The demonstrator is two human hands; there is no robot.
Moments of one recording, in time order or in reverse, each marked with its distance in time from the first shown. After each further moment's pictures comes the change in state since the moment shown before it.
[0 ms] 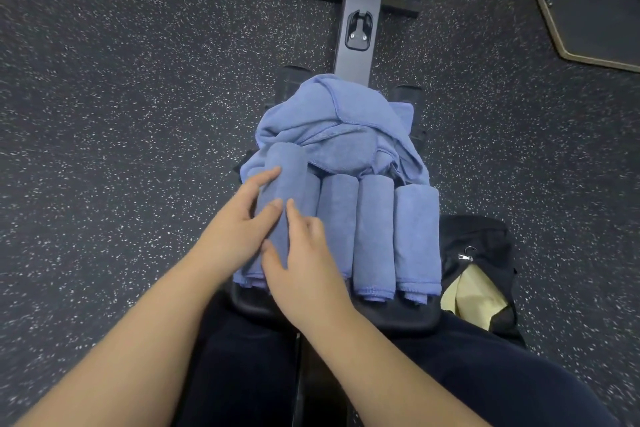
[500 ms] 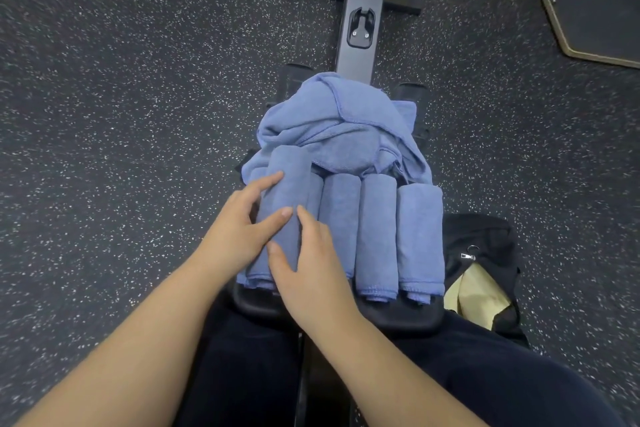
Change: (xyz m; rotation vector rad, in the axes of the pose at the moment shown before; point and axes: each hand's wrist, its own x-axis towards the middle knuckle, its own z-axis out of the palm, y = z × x) left_hand 0.004 -0.012 0.001 0.077 0.000 0.055; right_hand -0.002 0.010 0.003 0.064 0.051 0.036
